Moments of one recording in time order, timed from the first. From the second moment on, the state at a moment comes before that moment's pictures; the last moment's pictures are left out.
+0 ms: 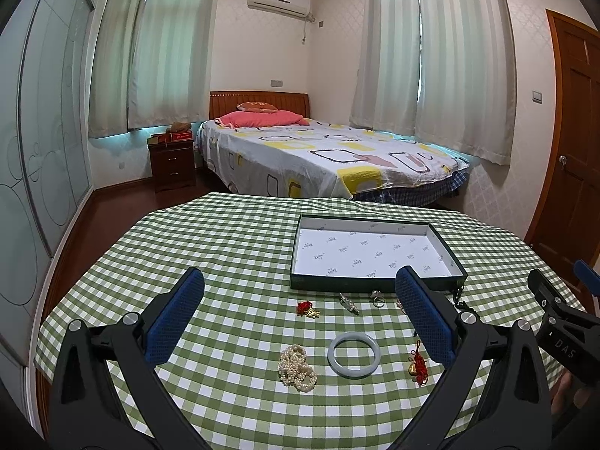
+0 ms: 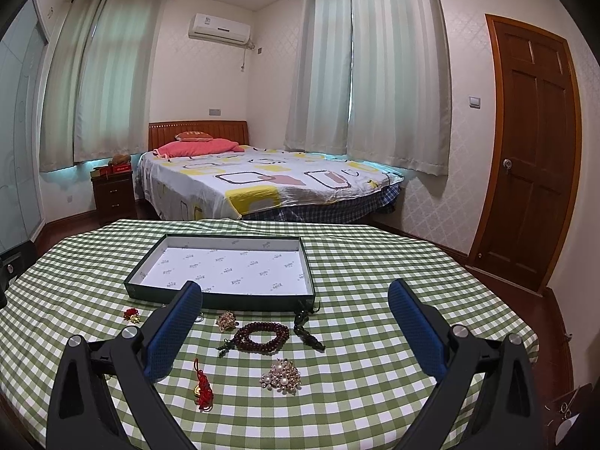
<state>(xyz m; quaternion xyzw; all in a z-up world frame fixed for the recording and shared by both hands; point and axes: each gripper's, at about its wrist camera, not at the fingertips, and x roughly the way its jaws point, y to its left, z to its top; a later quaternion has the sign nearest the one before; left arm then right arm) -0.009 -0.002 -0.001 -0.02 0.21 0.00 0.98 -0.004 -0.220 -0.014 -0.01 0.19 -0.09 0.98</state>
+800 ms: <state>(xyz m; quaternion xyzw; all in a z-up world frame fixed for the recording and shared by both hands) -0.009 -0.006 -0.005 -0.02 0.22 -0.01 0.98 -0.004 -0.220 -0.016 -0.01 0.19 -0.09 0.98</state>
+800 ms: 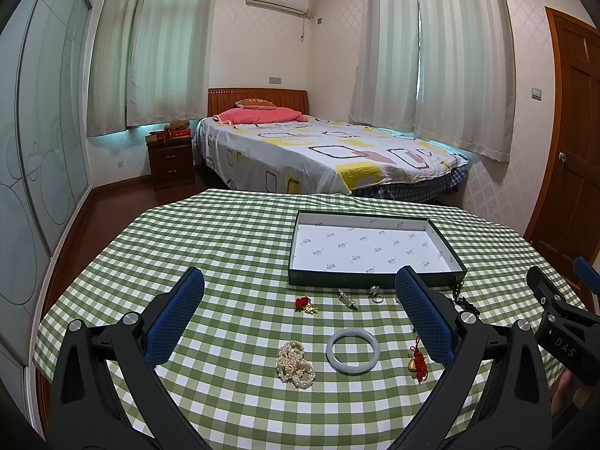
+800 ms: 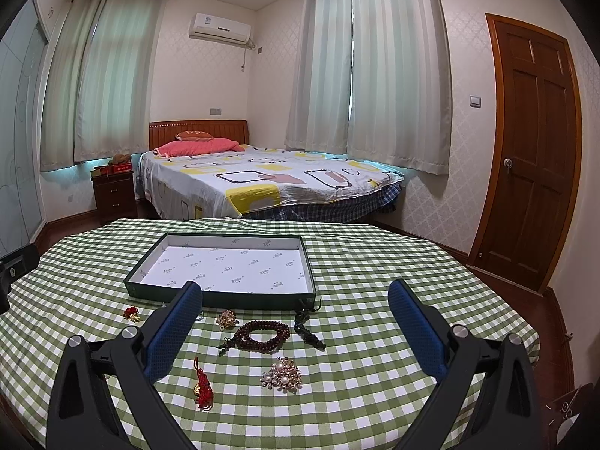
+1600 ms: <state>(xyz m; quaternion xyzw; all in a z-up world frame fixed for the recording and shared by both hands) -0.004 -0.007 -0.013 -0.02 0.23 -0.01 0.97 0.000 -0.225 -0.027 0.00 0.20 -0.09 0.98</state>
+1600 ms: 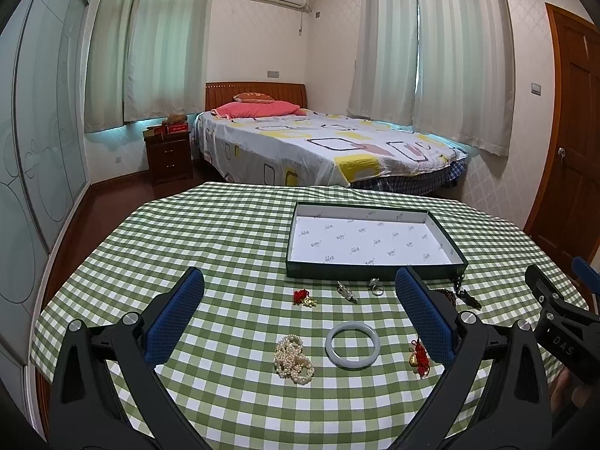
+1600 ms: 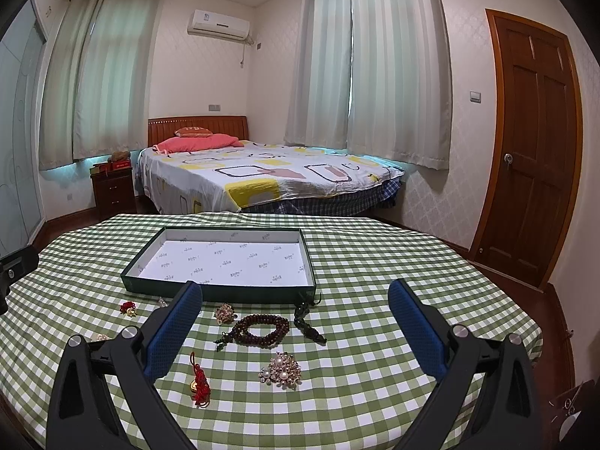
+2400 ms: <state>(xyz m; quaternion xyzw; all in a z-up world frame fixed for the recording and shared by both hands) 0.068 0.016 -0.126 -0.01 0.38 -0.01 0.92 0.043 -0.241 -0.112 -0.01 0.28 -0.08 0.96</state>
